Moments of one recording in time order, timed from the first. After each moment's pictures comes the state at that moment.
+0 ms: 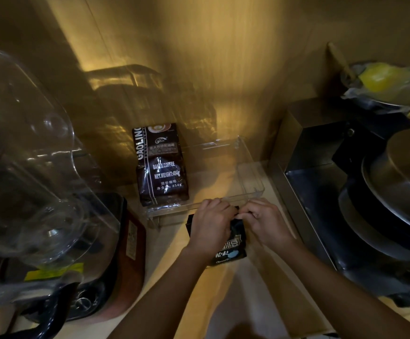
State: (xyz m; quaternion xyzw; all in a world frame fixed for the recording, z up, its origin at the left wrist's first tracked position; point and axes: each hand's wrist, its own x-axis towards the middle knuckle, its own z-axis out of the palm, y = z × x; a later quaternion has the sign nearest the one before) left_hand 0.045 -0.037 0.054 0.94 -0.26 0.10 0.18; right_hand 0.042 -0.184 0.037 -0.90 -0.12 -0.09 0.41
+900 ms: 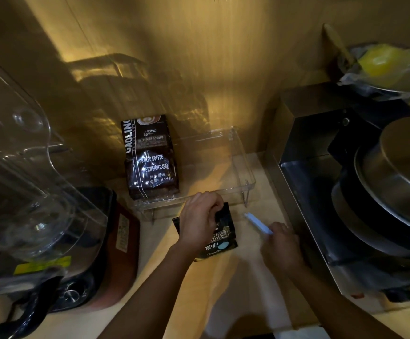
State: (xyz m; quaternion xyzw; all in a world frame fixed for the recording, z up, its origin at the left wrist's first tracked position) left_hand 0.045 -0.042 0.046 0.93 -0.14 0.07 0.33; right_hand 0.001 -0.233 -0.055 -0.95 0.12 0.03 0.28
